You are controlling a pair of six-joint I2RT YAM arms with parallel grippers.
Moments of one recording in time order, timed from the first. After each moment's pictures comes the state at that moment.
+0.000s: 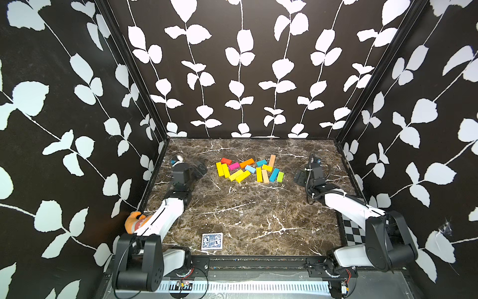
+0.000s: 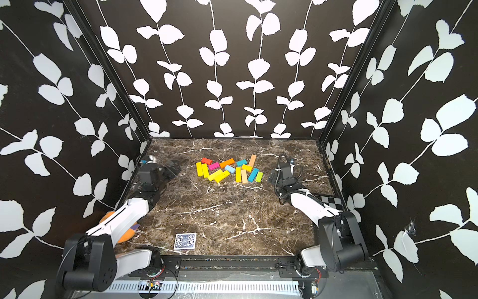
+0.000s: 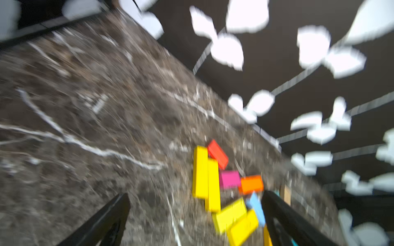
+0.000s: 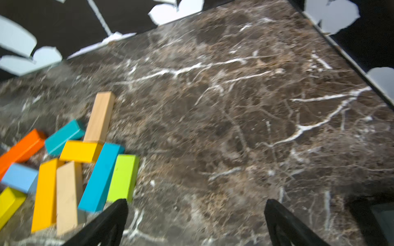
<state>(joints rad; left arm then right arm) -0.15 1.24 0.68 0.10 -0.01 -0.67 0.34 1.40 0.77 -0.11 0.34 0.48</state>
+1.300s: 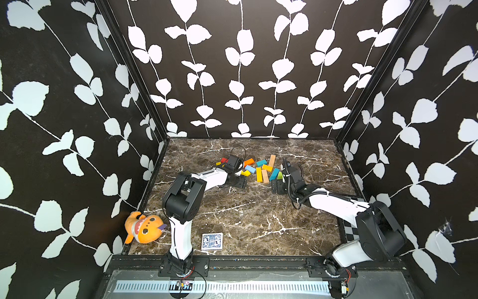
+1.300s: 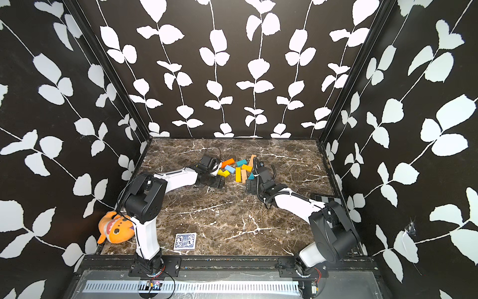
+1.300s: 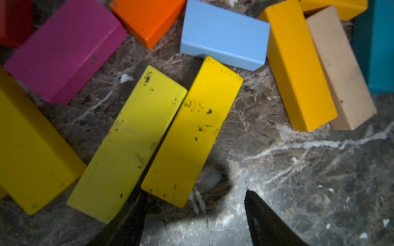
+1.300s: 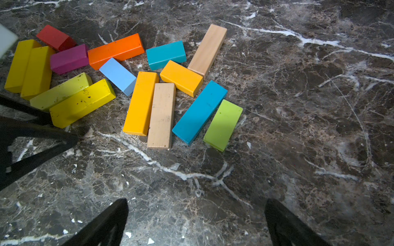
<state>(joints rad) -0.53 1.97 1.26 -0.34 0.09 -0.17 0.58 1.49 0.83 -0.13 0.22 0.32</state>
